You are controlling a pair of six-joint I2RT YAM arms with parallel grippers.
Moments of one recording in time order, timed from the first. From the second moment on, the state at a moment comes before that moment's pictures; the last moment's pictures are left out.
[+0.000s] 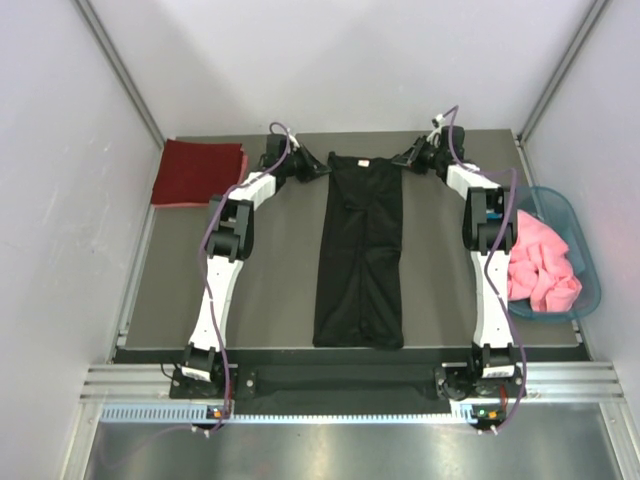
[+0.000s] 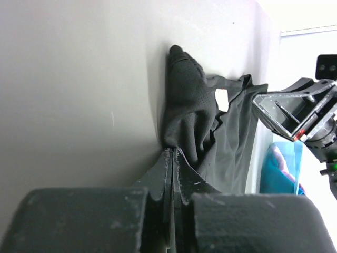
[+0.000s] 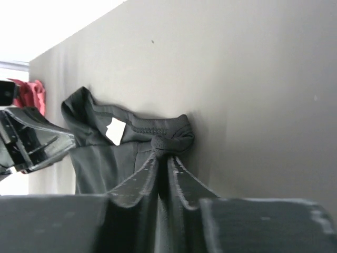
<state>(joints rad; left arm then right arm) -0.22 2.72 2.20 0.04 0.58 -0.89 0.04 2.58 2.03 0.02 -0.59 0.62</state>
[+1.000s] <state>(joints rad) -0.14 2.50 2.03 -0.24 0.51 -0.73 0.02 2.44 1.85 0.09 -0.57 0.78</state>
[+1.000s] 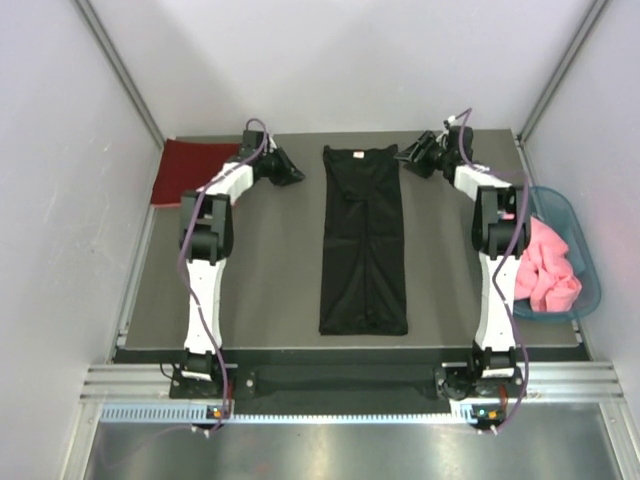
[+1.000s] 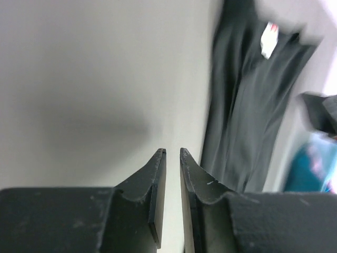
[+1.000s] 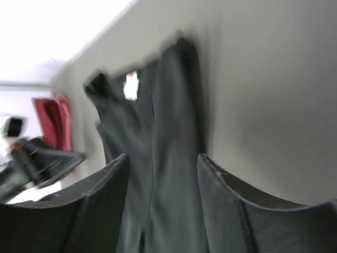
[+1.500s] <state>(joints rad) -0.44 1.58 1.12 -0.49 0.34 -0.53 0.25 1.38 0.93 -0.50 -0.19 0.49</state>
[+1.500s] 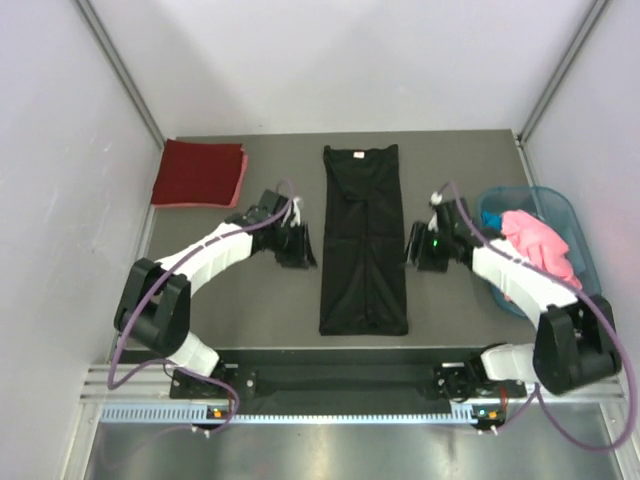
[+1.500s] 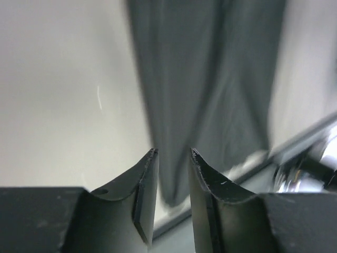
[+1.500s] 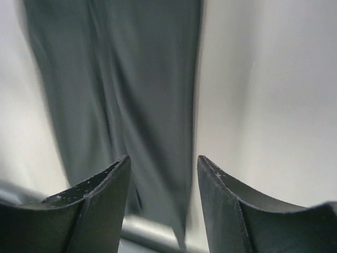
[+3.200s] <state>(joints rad) -0.65 1.27 0.43 -0.16 0.44 -0.95 0.49 0.82 0.26 -0.46 -0.32 0.73</state>
